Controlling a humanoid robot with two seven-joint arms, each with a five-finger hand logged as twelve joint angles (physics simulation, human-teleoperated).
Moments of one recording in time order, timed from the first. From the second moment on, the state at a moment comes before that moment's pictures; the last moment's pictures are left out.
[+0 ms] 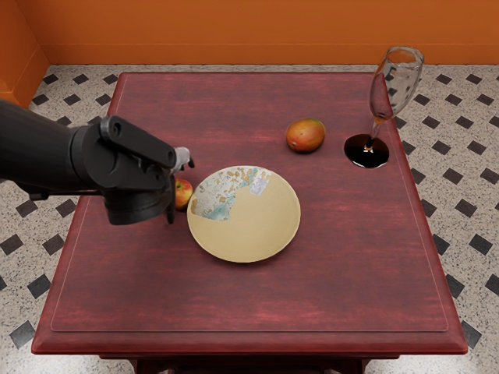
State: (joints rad) left arm -1.90 0.00 1.00 -1.46 -0.07 0.43 0.33; right arm -0.11 0.00 0.08 0.20 -0.15 0.02 -0.20
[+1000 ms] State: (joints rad) left arm -1.83 0.00 0.99 -1.45 -0.04 0.51 0.33; right arm -0.11 0.00 0.08 0.20 -0.15 0.02 -0.20
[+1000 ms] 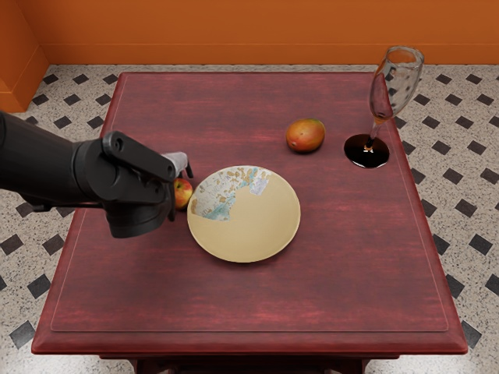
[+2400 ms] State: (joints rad) left arm -2.06 0.00 0.97 -1.51 -0.29 0.48 0.34; right arm -0.11 0.00 0.08 0.20 -0.15 0.02 -0.20
